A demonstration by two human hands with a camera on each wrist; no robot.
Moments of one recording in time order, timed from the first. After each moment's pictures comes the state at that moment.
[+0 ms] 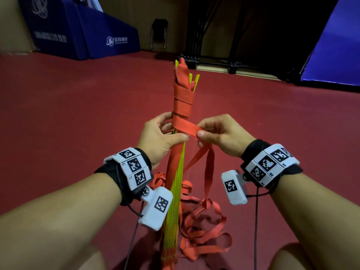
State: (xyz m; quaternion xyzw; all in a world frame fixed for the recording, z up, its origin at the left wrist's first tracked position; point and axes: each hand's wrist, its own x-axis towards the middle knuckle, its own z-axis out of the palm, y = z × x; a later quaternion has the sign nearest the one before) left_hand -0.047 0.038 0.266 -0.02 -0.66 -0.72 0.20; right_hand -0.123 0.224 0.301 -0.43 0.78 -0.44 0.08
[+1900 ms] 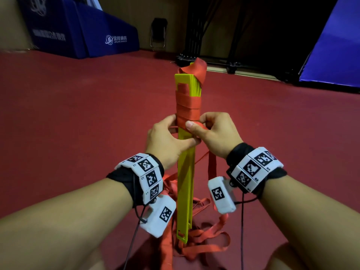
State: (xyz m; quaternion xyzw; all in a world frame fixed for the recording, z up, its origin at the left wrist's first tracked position) left_hand -0.043 0.057 0.265 0.05 -0.79 -0.54 0.28; right_hand -0.105 0.200 0.297 -0.29 0.84 -0.45 -0.10
